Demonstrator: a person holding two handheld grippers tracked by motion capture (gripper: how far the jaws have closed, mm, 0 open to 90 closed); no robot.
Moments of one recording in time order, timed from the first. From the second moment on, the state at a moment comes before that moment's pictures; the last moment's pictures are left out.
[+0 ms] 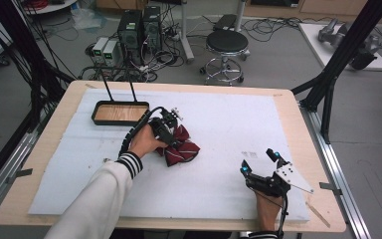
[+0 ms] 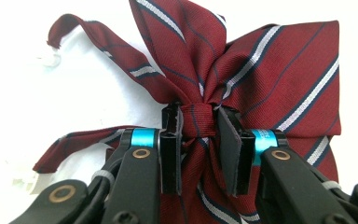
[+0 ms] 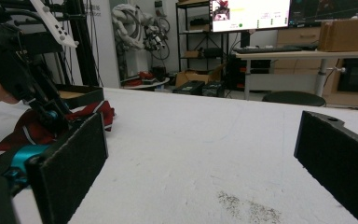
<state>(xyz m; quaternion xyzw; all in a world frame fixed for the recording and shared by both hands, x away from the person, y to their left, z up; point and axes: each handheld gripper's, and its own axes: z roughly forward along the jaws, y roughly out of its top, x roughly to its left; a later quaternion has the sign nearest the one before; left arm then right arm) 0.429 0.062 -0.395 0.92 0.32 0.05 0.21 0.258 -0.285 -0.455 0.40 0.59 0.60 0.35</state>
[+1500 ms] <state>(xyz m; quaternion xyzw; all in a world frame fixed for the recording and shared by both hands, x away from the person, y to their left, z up) 0.407 0.148 -0.327 0.84 0.31 0.12 0.43 0.259 -0.284 -0.455 0.40 0.60 0.60 0.35</state>
